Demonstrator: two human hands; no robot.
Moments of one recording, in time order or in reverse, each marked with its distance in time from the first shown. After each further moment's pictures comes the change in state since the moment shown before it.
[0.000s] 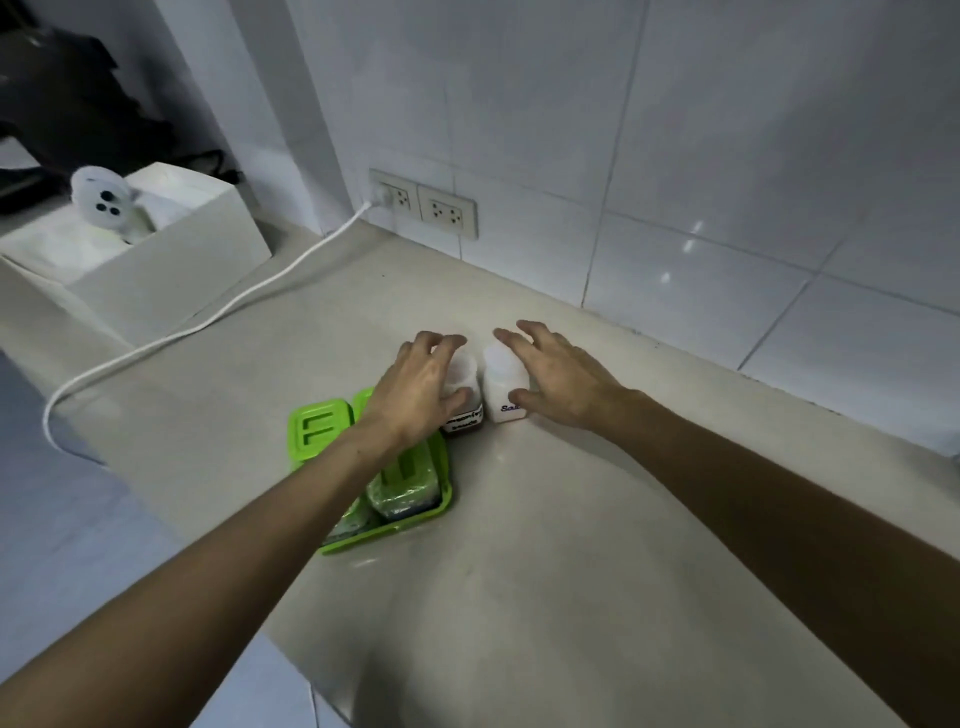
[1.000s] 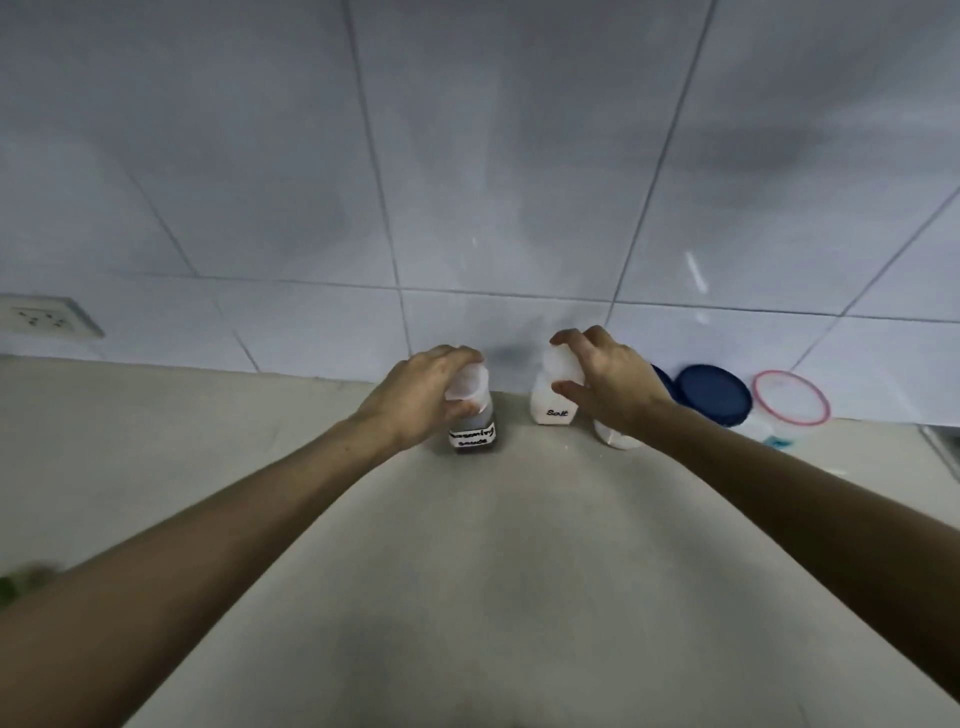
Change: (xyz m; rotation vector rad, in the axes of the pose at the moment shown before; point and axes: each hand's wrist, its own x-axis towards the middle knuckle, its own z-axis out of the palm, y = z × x) left_hand 0.080 0.354 0.083 -0.102 -0.207 0.611; right_hand -0.271 0.299 -0.078 -0.102 0.316 0.595
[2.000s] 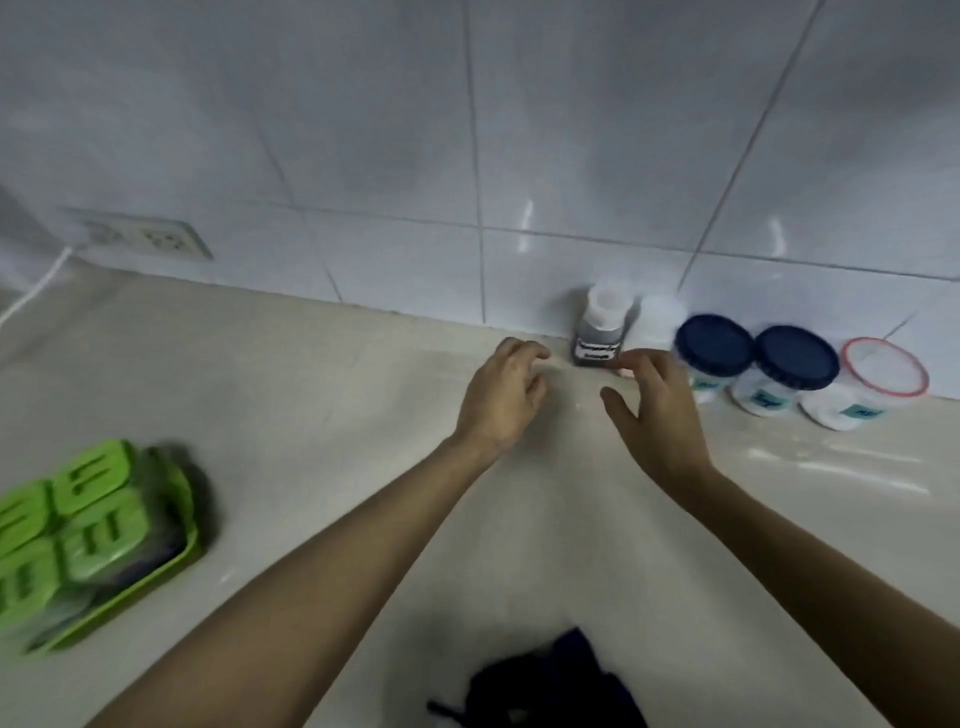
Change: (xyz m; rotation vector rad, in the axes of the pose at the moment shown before) left_hand -0.048 0.020 0.060 -0.297 0.282 -0.165; right_hand -0.081 -0.046 0.043 0.321 0.264 0.060
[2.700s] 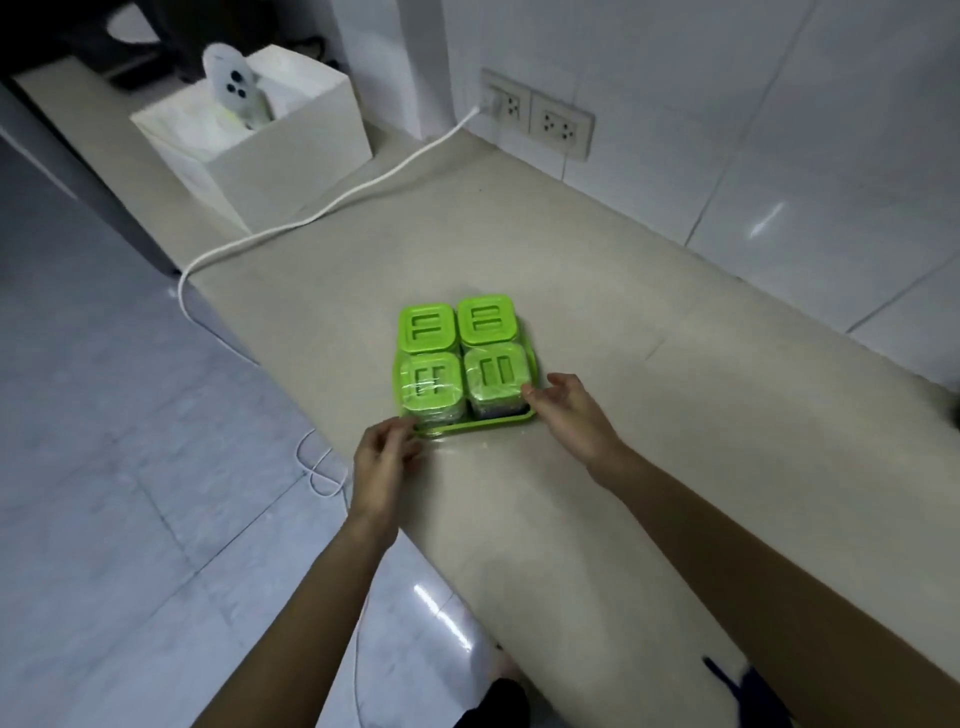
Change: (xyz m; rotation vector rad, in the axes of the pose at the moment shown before) left_hand -0.344 -0.219 -0.219 -0.876 0.915 -1.098; right_hand -0.088 -0.345 0.216 0.631 -0.881 0.289
